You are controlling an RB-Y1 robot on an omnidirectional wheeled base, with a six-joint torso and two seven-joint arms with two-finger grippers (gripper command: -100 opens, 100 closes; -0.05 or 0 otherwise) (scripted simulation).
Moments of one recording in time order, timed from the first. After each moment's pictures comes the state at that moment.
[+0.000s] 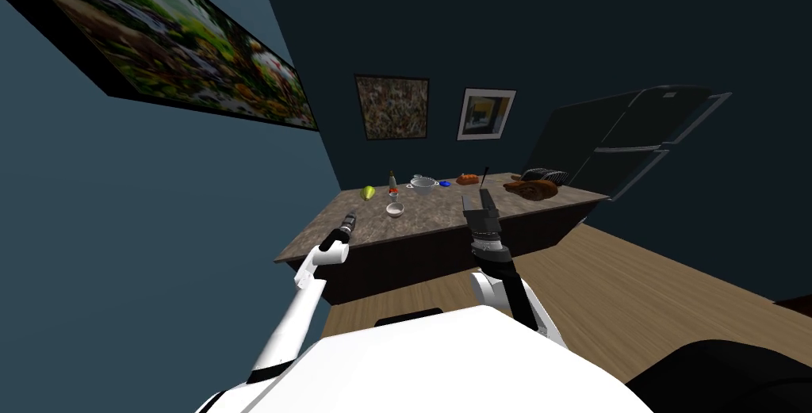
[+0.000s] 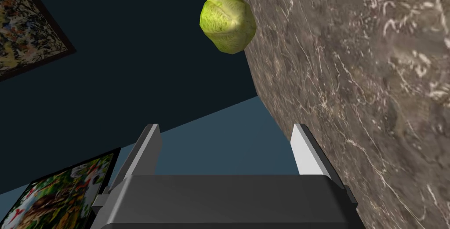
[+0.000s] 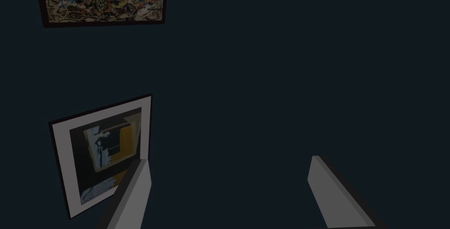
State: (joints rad) left arm -0.18 0.29 0.06 -1.58 0.11 0.38 -0.15; right arm 0.46 0.00 -0.01 -2.31 0.06 -0.52 -0.07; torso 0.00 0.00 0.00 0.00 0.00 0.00
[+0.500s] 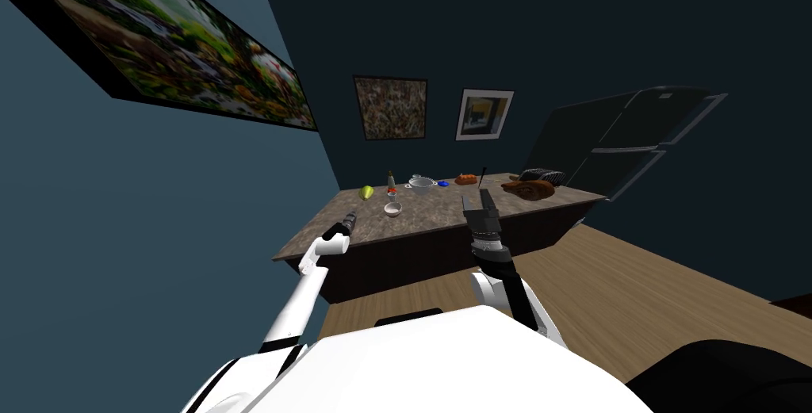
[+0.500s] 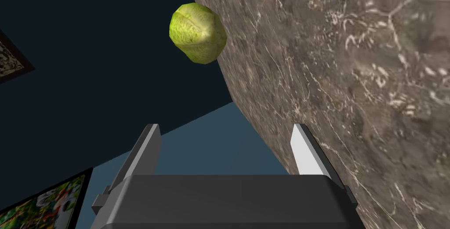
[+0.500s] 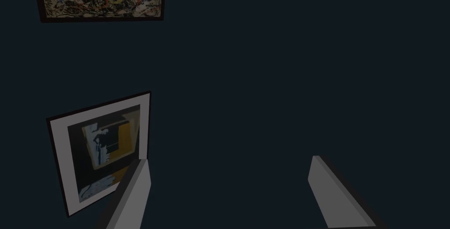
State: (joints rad) left arm -0.29 0.32 0.06 -1.47 0.14 0.52 -0.17; right arm 0.46 0.00 -0.01 -2.31 0.06 -0.52 -0.07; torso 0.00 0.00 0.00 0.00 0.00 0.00
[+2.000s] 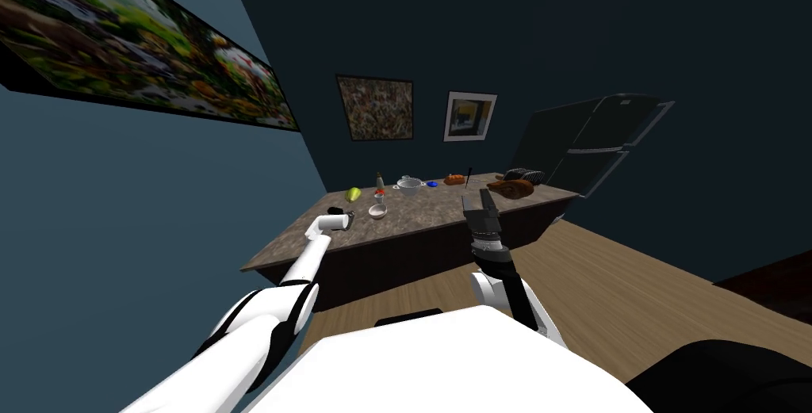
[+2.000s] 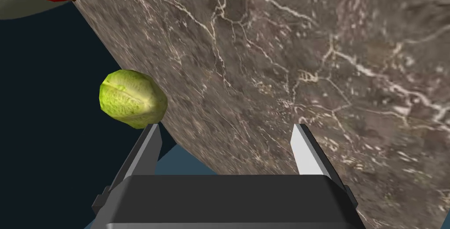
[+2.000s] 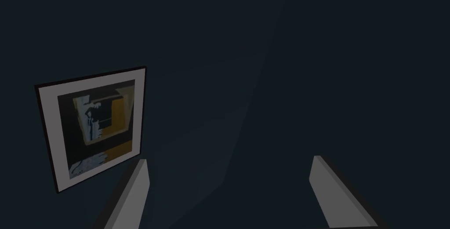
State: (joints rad) left arm -0.64 0.42 0.08 -1.07 0.21 0.92 -0.23; right arm 0.46 0.00 -0.01 -2.31 0.06 -0.52 -0.07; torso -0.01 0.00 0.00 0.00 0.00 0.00
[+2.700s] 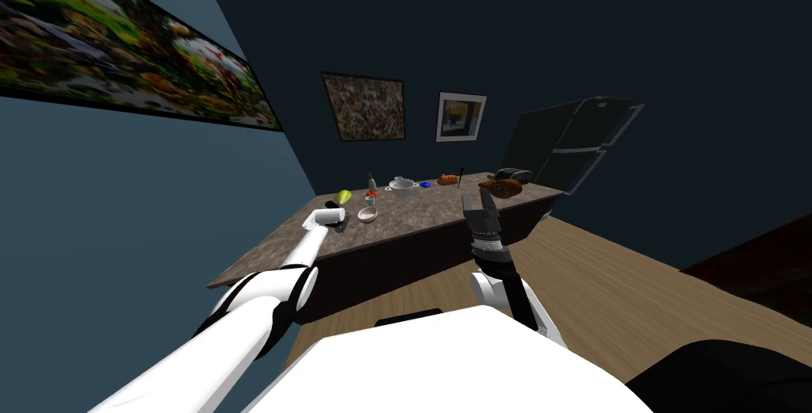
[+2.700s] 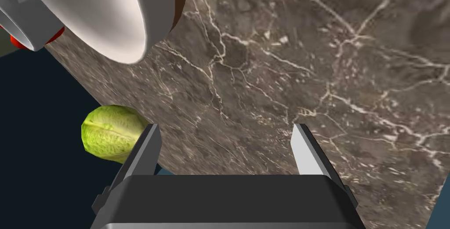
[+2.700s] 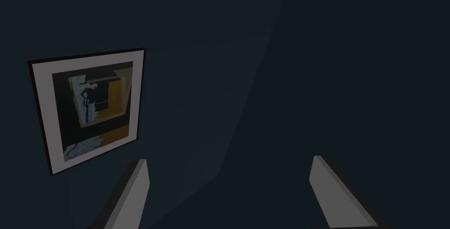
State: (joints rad) left arm -0.77 0.47 0.08 -0.89 0.24 1.06 -0.28; right arm 0.46 0.00 -0.01 -2.31 0.06 -0.52 -0.07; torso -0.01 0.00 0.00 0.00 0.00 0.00
